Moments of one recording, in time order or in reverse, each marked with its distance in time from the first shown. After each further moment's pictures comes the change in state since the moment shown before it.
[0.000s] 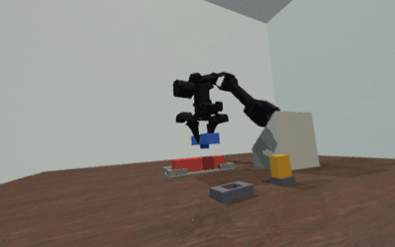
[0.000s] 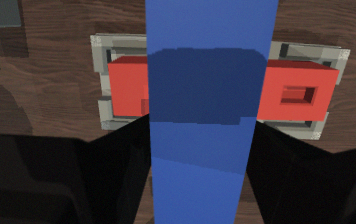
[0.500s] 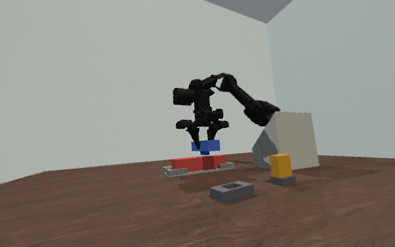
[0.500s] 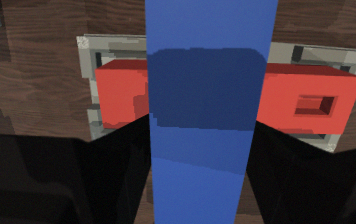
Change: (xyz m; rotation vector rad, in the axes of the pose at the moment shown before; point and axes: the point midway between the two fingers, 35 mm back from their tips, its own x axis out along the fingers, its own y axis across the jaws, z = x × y) arm 0.023 0.000 -0.001 0.000 0.001 0.000
